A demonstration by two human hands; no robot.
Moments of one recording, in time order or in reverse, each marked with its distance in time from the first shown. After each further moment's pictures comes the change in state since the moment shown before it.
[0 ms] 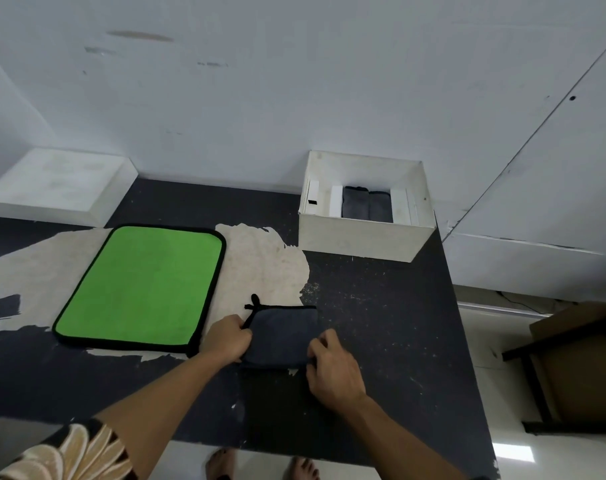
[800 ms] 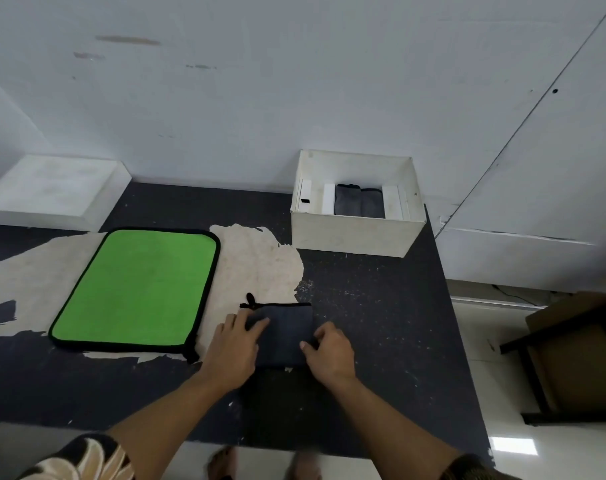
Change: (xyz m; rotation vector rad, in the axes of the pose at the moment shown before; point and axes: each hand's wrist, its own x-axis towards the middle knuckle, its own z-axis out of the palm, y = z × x) left_hand -0.030 -0.009 0.023 0.706 0.199 0.606; right_hand 0.019 0.000 0.002 0.339 0.046 0.439
